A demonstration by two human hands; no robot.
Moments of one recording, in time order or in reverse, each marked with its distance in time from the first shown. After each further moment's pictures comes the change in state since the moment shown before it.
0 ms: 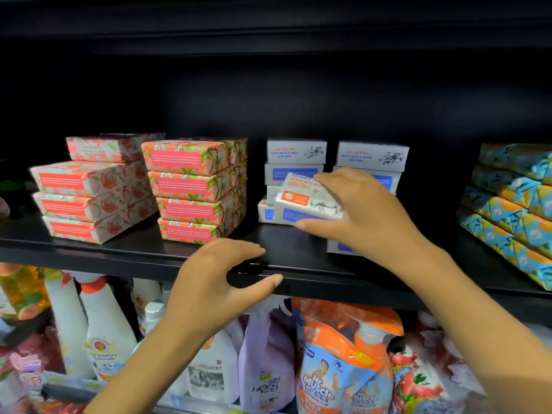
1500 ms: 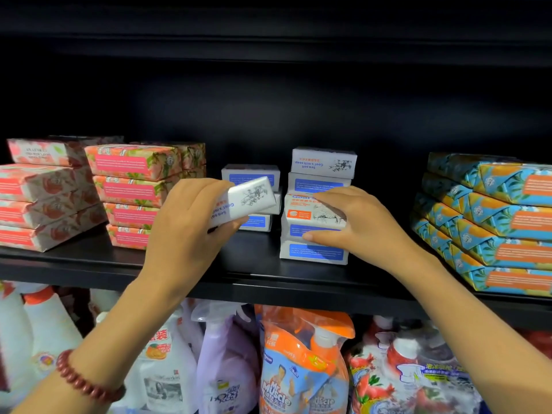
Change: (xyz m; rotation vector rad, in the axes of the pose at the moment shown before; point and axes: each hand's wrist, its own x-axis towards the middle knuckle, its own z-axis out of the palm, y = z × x) left_hand 0.063 0.026 0.016 0.299 0.241 0.291; right_hand -0.020 0.075 -0.015 0.062 -0.047 0.022
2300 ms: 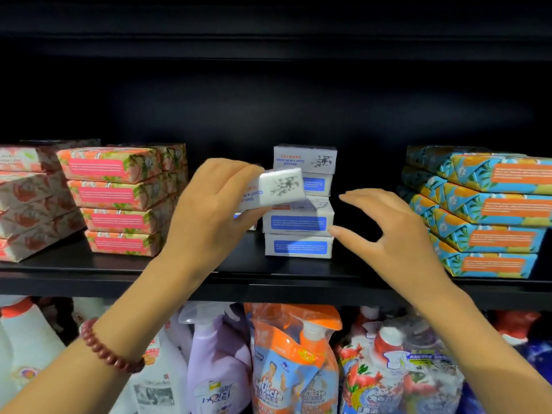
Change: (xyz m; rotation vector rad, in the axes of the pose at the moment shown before) left_hand 0.031 0.031 0.012 -0.058 0.051 0.209; right_hand -0.055 0.003 -0.017 0.028 0.298 0.066
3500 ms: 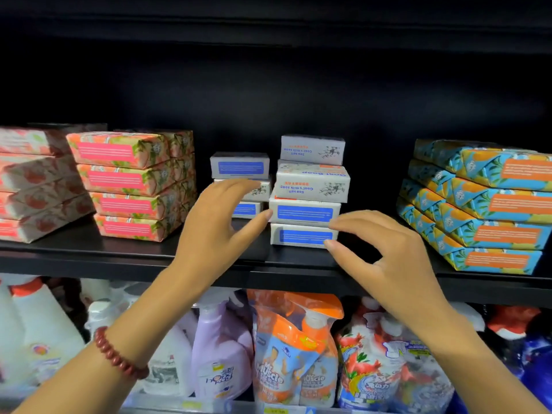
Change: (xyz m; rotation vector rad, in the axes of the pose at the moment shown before) left_hand -0.034 0.004 0.009 -0.230 -0.170 -0.377; right_hand -0.026 -0.028 0.004 0.118 0.019 -0.045
